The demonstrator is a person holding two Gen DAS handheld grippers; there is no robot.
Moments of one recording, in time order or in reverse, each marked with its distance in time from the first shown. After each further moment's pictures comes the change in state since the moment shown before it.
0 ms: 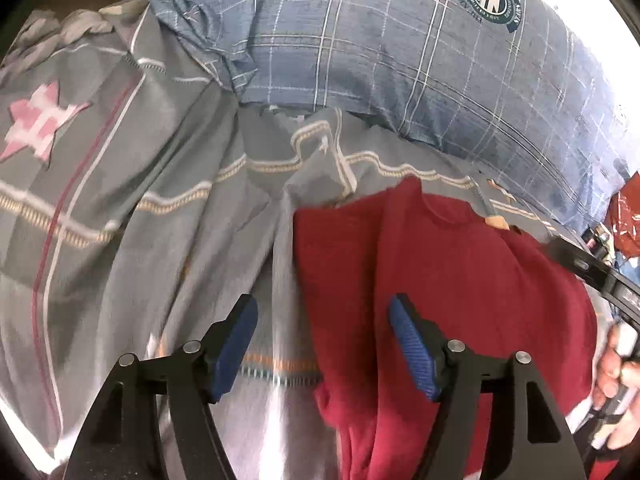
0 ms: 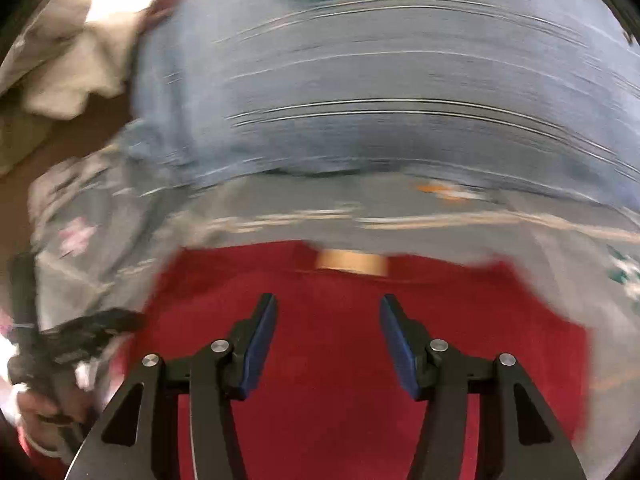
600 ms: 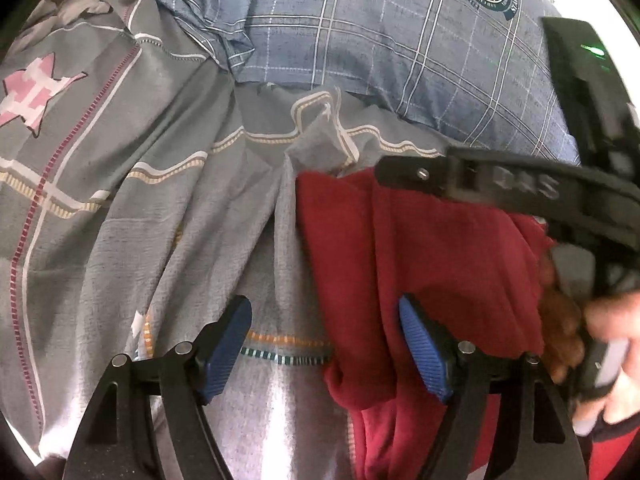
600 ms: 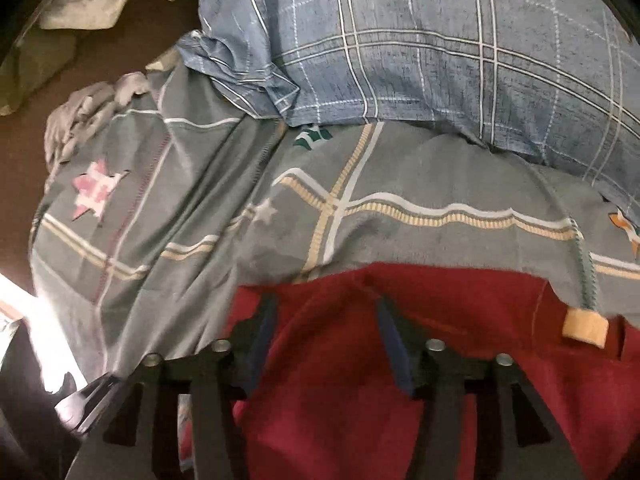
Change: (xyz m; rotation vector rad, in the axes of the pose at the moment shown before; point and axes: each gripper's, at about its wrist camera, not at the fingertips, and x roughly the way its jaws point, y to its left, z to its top) left arm 0.009 0.009 -0.014 0.007 0.023 -0.026; right arm 0.105 0.101 0.018 -0.117 0.199 0.110
